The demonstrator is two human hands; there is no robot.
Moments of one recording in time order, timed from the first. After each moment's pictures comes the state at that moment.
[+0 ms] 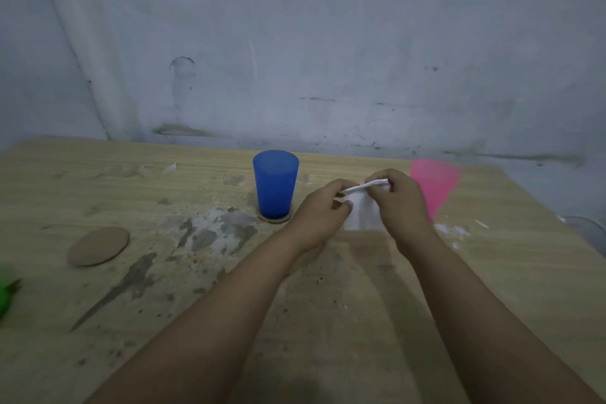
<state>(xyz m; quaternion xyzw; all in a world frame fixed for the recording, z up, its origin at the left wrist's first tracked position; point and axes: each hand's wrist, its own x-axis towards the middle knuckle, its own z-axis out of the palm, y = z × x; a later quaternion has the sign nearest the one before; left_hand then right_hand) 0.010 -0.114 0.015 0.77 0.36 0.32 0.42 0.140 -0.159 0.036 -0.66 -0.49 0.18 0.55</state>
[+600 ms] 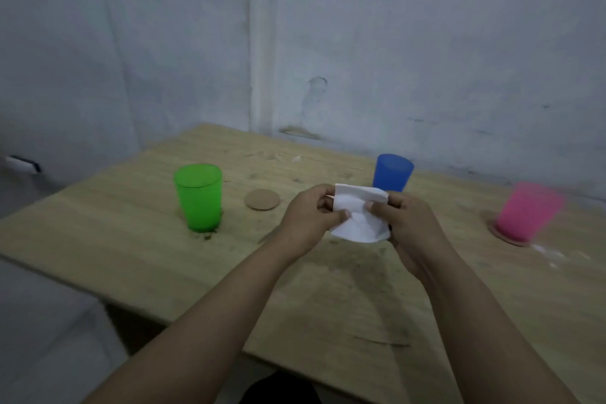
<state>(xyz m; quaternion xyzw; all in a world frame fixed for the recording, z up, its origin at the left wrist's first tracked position) -0.198 -0.226 0.037 0.62 0.43 0.49 0.44 -0.046 -0.251 0.066 -0.54 -0.52 0.42 0.52</state>
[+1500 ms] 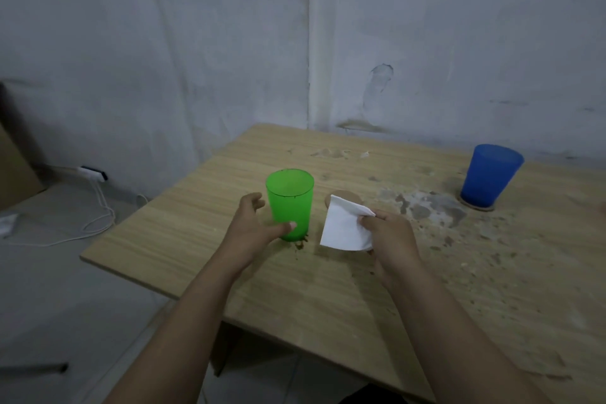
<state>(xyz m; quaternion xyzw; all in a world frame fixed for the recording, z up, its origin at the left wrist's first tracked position) -0.421 -0.215 -0.003 0.53 0.63 0.45 0.34 -0.221 -0.215 0.008 -0.57 -0.38 0.49 0.54</state>
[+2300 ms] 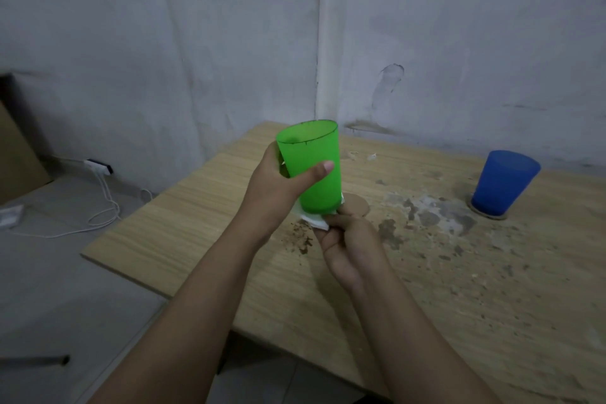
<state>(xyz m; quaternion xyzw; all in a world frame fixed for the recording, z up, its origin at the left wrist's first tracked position) -0.389 -0.208 0.064 0.55 0.46 0.59 0.37 -0.277 -0.214 0.023 -0.24 -0.20 0.76 0.57</state>
